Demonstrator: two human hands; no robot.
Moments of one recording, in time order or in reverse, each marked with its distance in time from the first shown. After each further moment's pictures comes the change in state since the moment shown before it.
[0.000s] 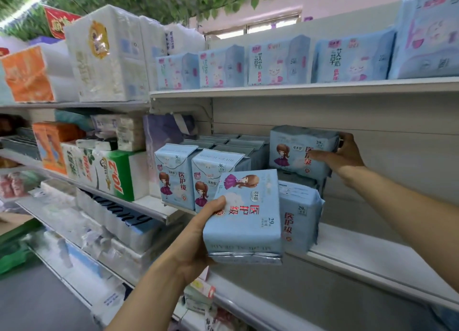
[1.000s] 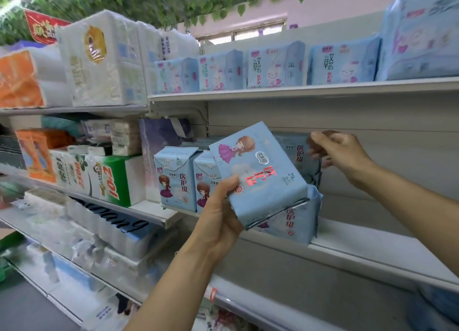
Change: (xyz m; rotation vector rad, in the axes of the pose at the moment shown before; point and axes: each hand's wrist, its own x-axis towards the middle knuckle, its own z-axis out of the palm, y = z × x) left_hand 0.012 0.006 0.021 -0.343 -0.273 0.223; right_hand -0.072 -0.056 -0.004 -0.090 -0.167 -0.110
